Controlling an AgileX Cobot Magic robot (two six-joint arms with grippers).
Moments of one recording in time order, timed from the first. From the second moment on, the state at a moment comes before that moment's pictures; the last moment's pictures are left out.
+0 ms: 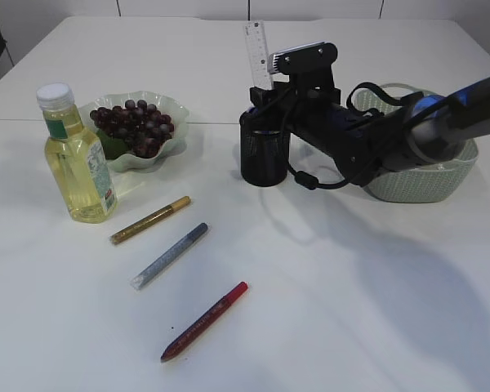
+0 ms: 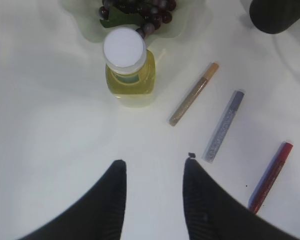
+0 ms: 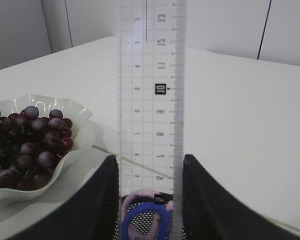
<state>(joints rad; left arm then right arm) -0.29 1.52 -1.62 0.05 1.25 -0.13 0.36 2.23 -1.40 -0.08 -0.61 0.00</state>
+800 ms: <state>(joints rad) -0.29 1.52 -1.62 0.05 1.25 -0.13 0.36 2.23 -1.40 -0.10 -0.58 0.08</state>
